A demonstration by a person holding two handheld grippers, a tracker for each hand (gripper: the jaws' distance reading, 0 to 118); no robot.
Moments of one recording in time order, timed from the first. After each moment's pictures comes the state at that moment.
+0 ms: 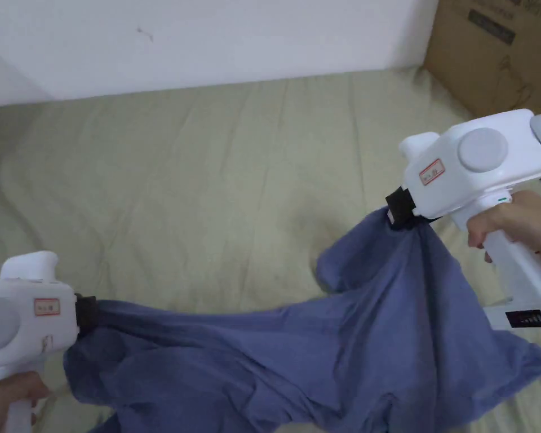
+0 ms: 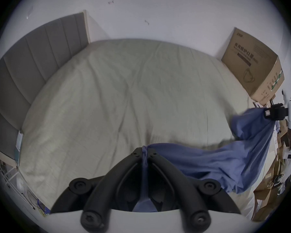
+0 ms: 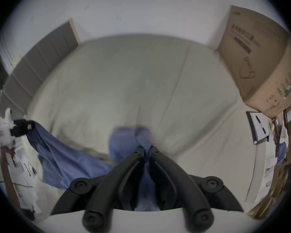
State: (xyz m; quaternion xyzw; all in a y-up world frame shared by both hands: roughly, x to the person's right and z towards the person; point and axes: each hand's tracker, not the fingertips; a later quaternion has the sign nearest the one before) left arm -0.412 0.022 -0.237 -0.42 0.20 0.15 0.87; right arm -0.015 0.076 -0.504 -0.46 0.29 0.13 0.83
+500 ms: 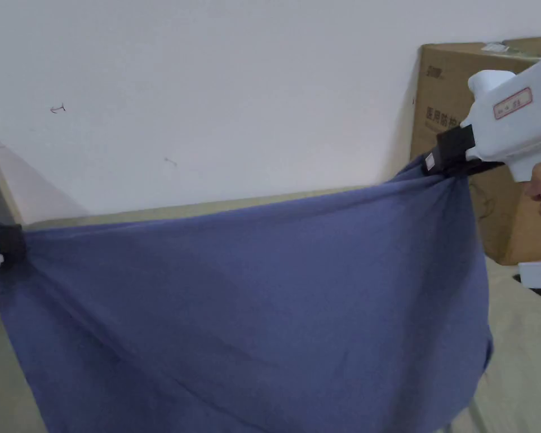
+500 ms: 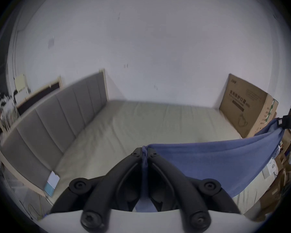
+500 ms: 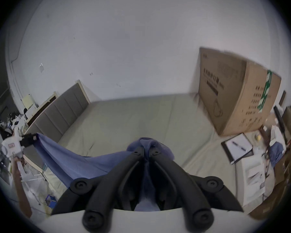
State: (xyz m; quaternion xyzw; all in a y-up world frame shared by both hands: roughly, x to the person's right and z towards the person) left arm -0.433 0.253 -0.194 -0.22 0.26 0.07 0.94; right arm 0.060 0.293 -0.465 -0.28 0.29 0.02 0.91
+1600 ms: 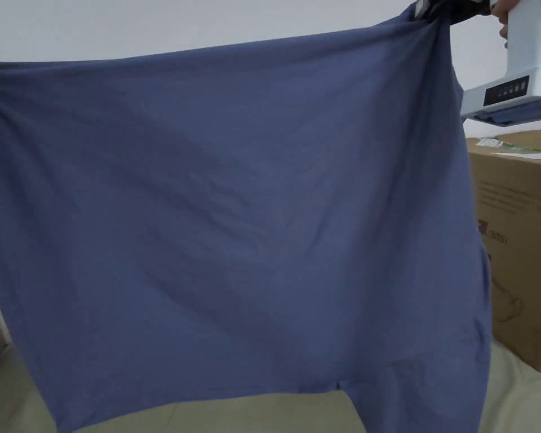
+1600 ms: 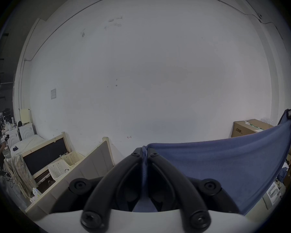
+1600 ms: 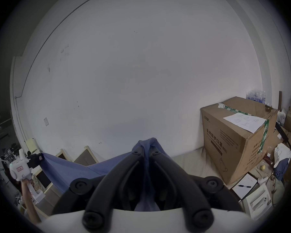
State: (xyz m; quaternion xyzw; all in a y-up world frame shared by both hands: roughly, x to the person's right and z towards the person) left arm -0.499 0.510 -0.333 -0.06 0.28 0.00 0.96; right arm -0.008 0.534 -0.485 -0.13 0.27 -0.12 0.95
